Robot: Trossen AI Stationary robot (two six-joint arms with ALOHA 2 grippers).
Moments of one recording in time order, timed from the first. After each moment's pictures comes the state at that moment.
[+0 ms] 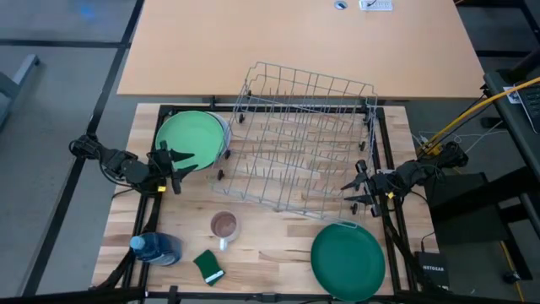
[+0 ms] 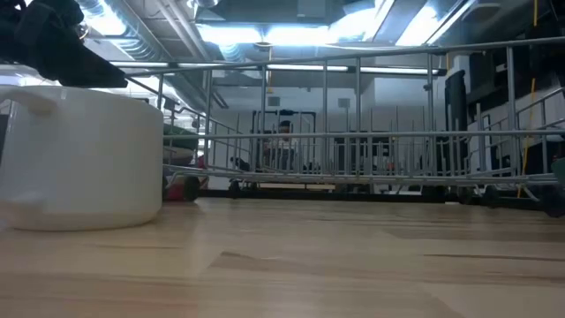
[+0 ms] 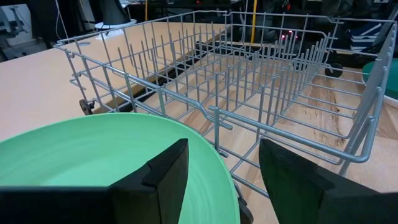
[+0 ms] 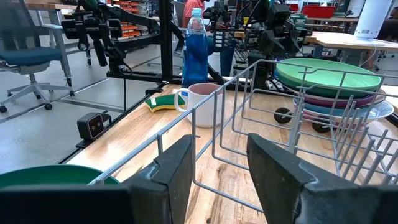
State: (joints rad) left arm -0.48 0.09 0.29 -0.55 -0.93 -0.25; right arm 0.46 0.00 0.14 -0.19 0.20 -0.03
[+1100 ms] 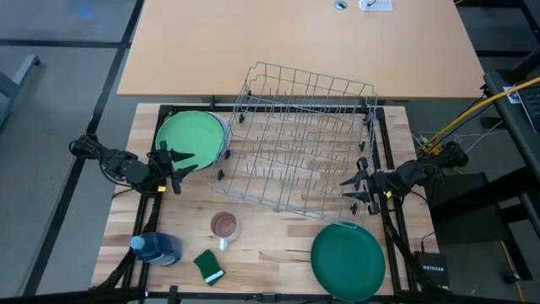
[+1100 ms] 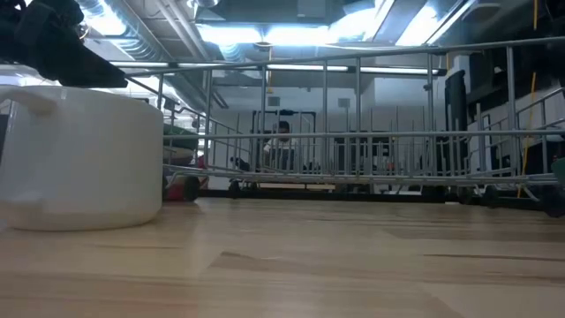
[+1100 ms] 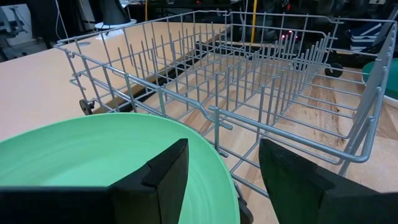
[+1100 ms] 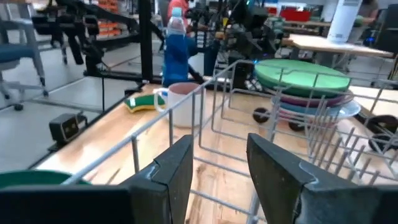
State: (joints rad) left arm -0.48 0.09 0.28 -0.55 -0.93 -0.25; right arm 0.46 0.01 0.14 -0.19 0.28 -0.06
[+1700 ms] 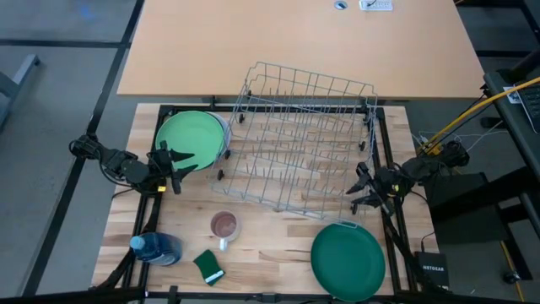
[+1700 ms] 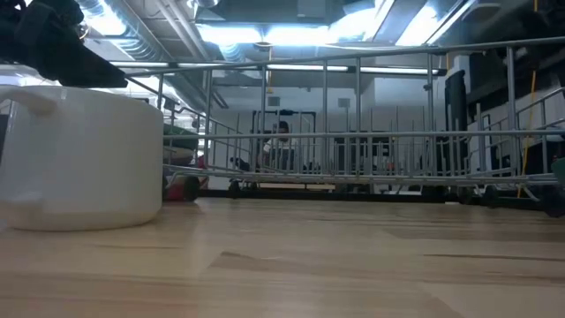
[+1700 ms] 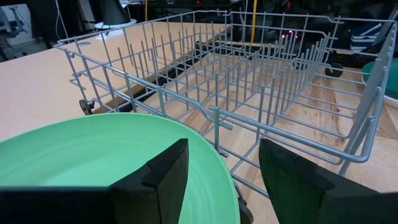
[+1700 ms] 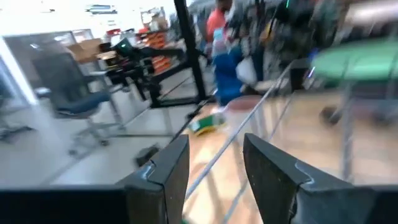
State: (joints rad) left arm -0.48 0.09 0.28 -0.55 -0.93 -0.25; right arm 0.46 0.02 0.21 -0.19 0.06 0.27
